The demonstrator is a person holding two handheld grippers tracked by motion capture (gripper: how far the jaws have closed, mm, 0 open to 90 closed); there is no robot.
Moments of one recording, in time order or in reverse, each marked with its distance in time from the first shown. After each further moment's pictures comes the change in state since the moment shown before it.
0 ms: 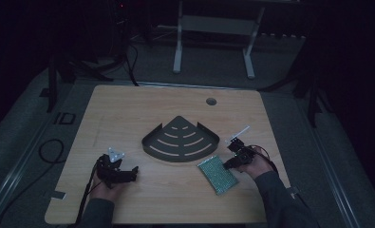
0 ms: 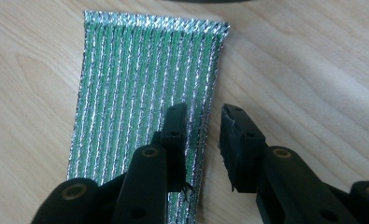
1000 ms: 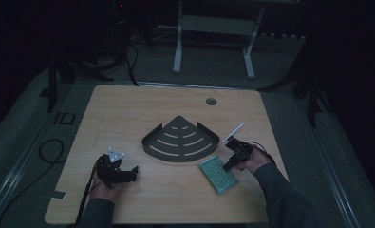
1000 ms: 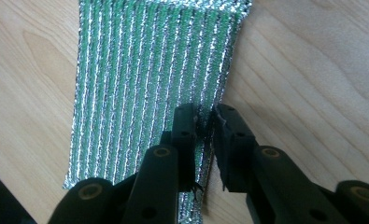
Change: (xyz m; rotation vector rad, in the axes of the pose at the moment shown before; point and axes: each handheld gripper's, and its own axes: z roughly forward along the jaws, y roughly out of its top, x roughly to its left) left arm 0.000 0.000 0.000 0.000 0.000 0.000; right arm -0.013 0.013 0.011 0.154 0.114 0.000
